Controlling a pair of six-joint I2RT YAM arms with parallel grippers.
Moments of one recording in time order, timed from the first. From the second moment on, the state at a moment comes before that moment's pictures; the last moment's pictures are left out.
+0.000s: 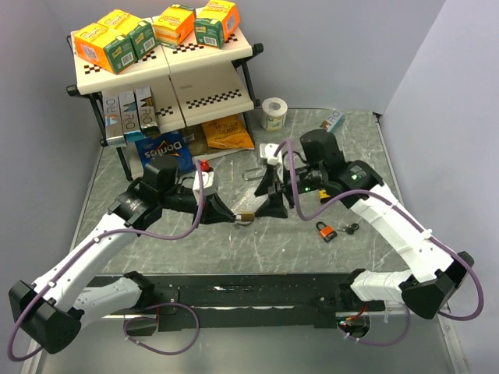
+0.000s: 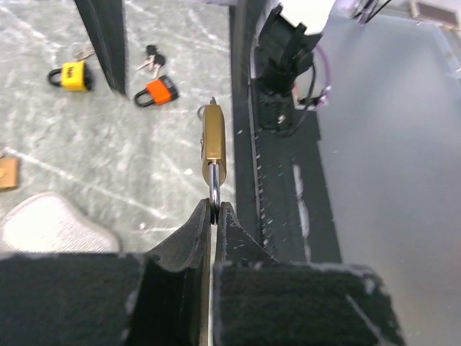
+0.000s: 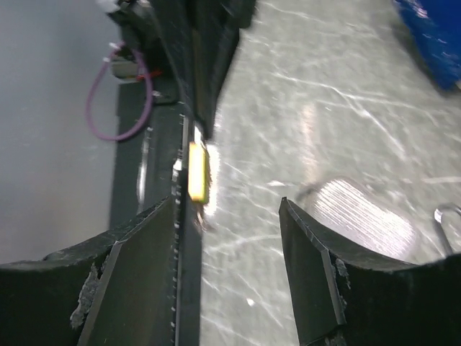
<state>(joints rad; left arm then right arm) -0.58 1.01 0.96 -0.37 1.02 0.23 0.66 1.23 1.37 -0.78 -0.85 -0.39</state>
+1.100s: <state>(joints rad) -0.55 1.01 0.98 -0.47 1.04 0.33 0.69 1.30 1.39 -0.93 -0.87 -0.51</state>
